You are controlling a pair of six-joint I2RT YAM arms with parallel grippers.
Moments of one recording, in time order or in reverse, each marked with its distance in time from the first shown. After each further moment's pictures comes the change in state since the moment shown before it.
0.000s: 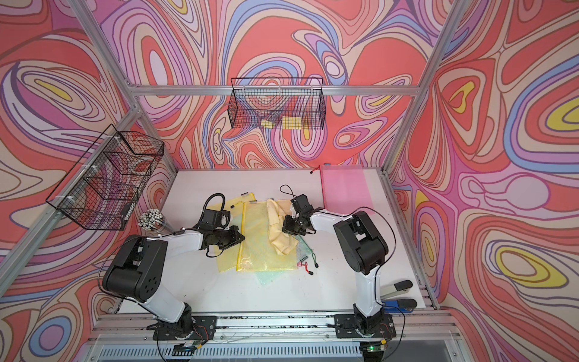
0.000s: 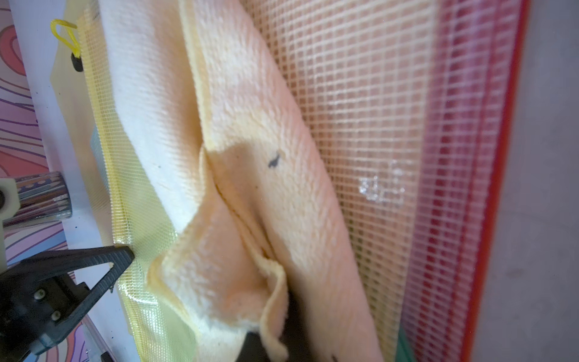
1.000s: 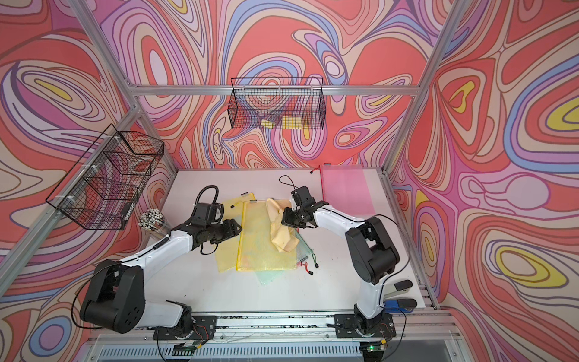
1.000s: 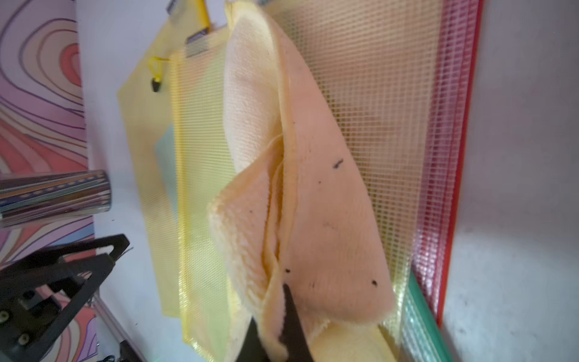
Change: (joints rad) left arm -0.005 -0.213 0.020 -0.233 -0.166 -0.016; right arm -0.003 -0.074 0.038 -0.076 0.030 -0.014
